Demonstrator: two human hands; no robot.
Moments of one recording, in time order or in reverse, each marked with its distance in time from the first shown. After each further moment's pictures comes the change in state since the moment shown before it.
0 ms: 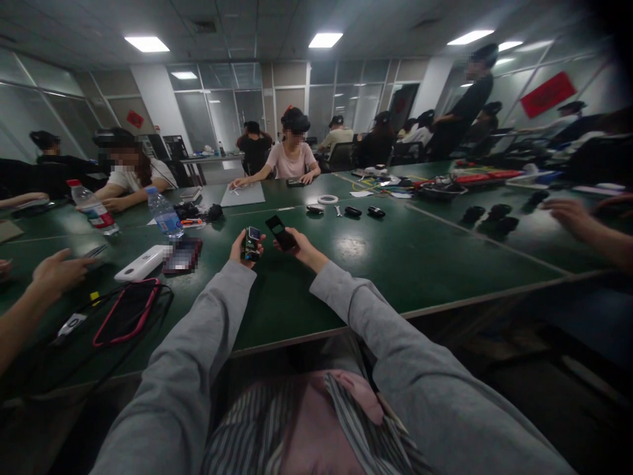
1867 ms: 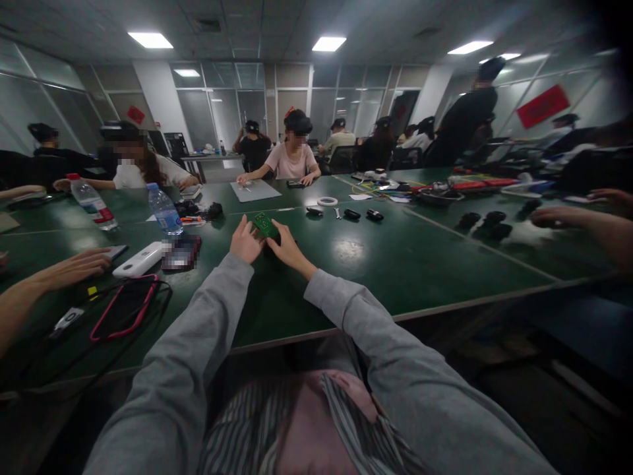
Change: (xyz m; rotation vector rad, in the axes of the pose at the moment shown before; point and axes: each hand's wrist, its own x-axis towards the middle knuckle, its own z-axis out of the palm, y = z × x) left_hand -0.024 0.016 0.049 0.116 -0.143 0.115; right_hand -0.015 0.011 0.039 -1.040 0.085 -0.823
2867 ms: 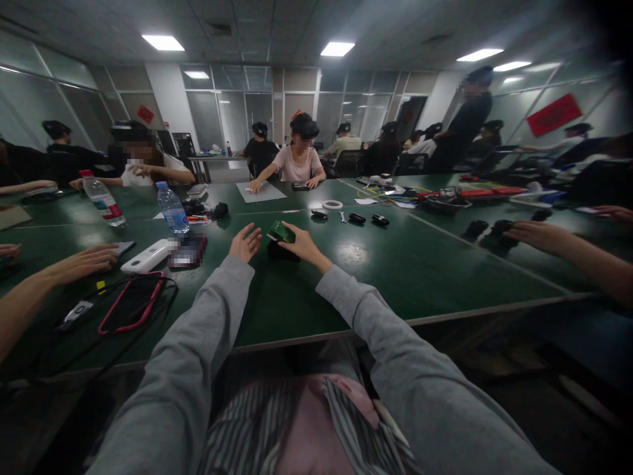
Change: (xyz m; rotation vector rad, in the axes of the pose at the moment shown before) left_hand 0.019 -0.005 -0.064 0.068 0.211 -0.002; right_hand 0.012 0.016 -0.035 -0.088 -0.133 -0.026
